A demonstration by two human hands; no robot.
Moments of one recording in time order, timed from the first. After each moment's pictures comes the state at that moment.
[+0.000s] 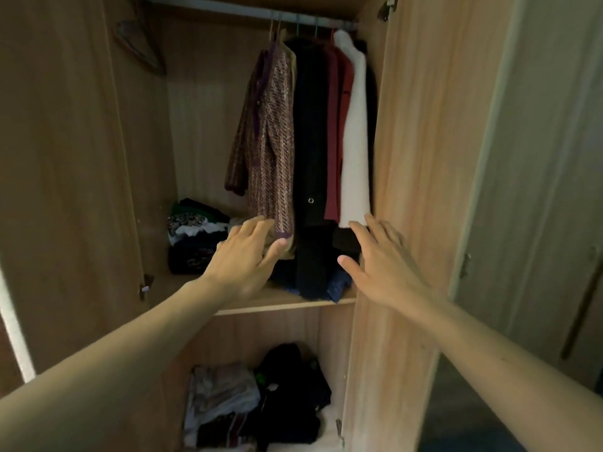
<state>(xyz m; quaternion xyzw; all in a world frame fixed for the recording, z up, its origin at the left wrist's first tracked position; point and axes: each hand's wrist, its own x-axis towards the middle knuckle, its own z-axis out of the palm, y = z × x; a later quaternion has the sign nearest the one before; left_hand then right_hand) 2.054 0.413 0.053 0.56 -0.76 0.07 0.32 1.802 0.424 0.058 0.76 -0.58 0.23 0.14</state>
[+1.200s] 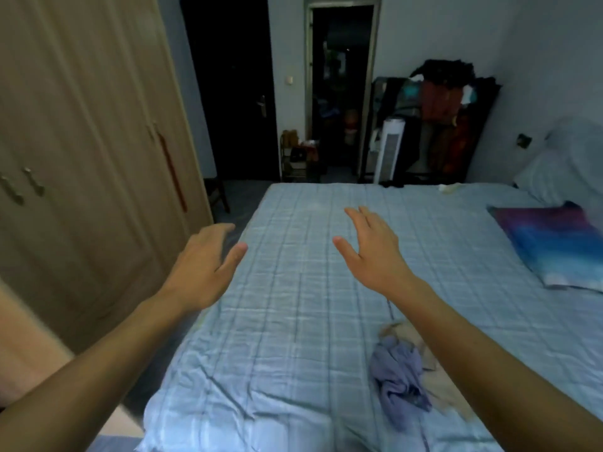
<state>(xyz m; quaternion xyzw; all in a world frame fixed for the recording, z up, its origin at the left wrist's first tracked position) 1.610 0.771 -0.088 0.05 -0.97 -0.16 0.19 1.488 1.044 -0.101 0.25 -0.92 0.26 0.14</state>
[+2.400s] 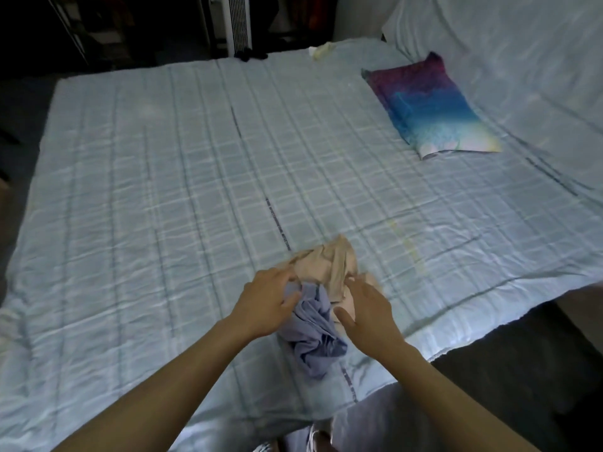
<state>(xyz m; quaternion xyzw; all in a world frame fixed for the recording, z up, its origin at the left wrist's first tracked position) 1.331 1.018 -0.371 -0.18 -0.93 -0.25 -0.19 1.398 1.239 -0.389 -0.05 -0.97 0.21 -0.11</state>
